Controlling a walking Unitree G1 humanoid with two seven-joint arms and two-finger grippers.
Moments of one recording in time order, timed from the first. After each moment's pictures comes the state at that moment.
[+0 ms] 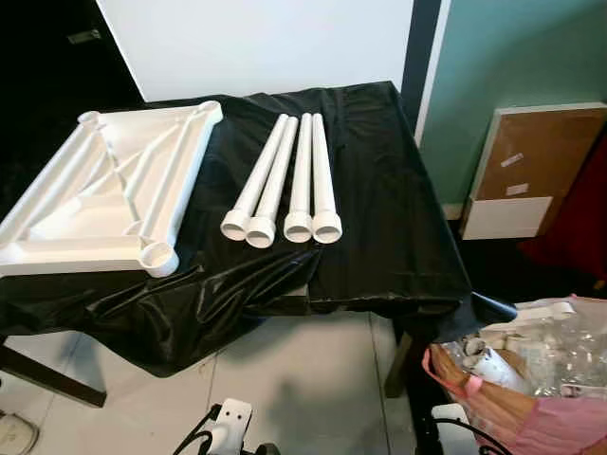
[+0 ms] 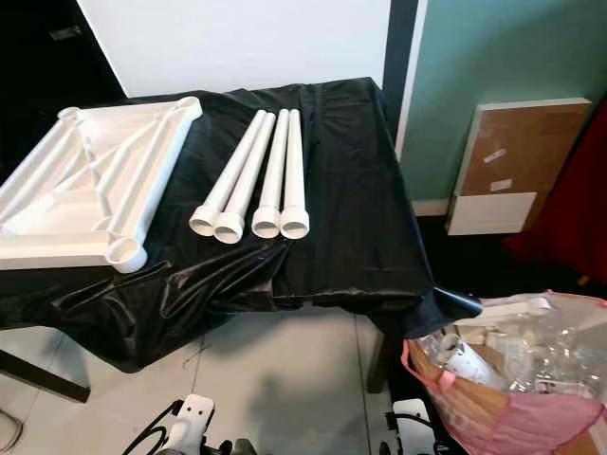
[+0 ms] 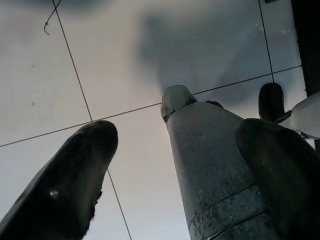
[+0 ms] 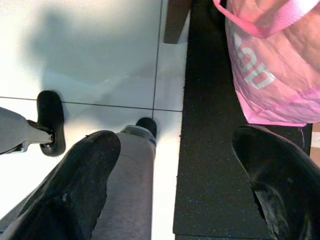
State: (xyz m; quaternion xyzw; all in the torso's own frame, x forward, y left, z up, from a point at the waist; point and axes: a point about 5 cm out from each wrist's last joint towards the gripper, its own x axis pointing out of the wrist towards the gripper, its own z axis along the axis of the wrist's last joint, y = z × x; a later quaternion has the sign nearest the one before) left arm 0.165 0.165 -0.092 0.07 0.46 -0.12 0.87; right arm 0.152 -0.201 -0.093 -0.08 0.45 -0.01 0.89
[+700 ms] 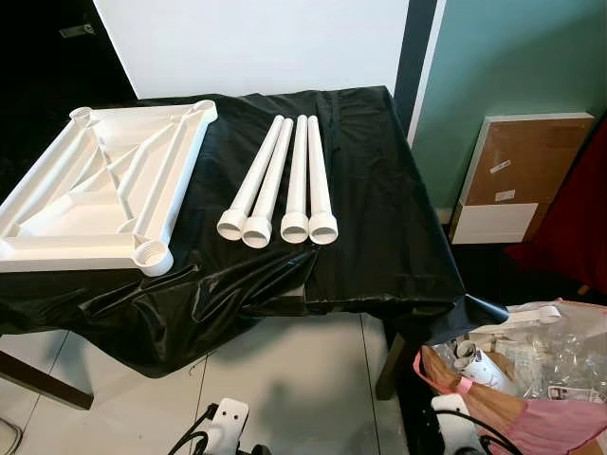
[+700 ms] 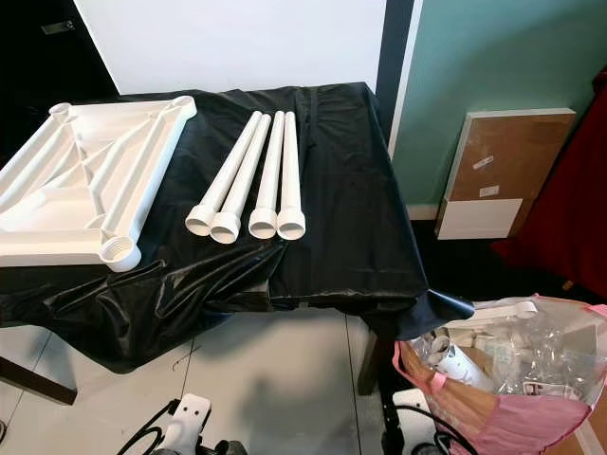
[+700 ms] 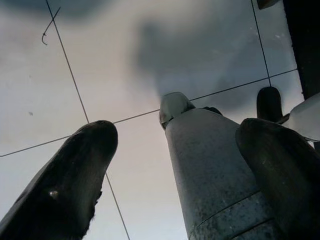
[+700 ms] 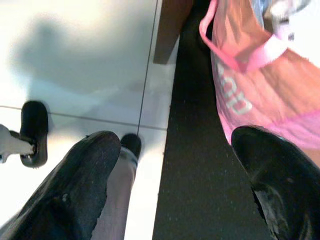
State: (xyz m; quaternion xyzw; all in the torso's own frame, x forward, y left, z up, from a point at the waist) left arm 0.165 0.168 -0.091 0.09 0.45 -0.13 0.88; right arm 0.169 -0.204 -0.084 -0.11 0.42 0.01 0.90
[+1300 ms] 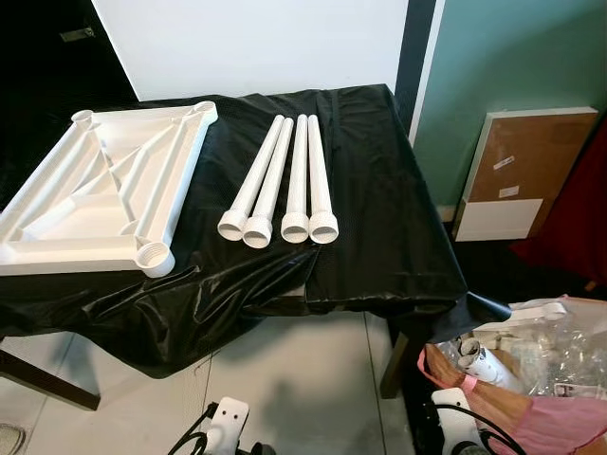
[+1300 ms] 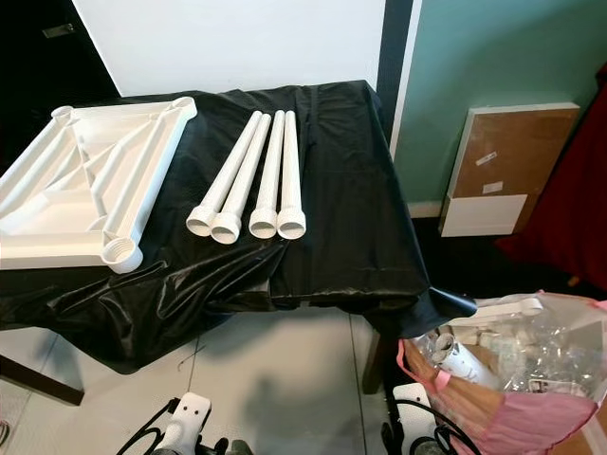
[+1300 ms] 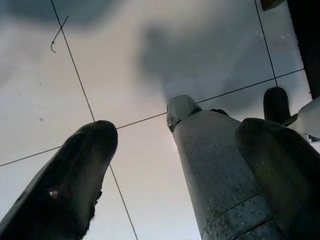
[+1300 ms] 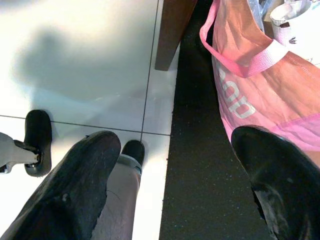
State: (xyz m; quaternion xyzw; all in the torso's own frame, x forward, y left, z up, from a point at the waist) left arm 0.165 0.169 -0.090 0.09 0.44 -0.13 0.88; right arm 0.170 -0.204 -0.083 -0.10 0.41 0.00 0.91
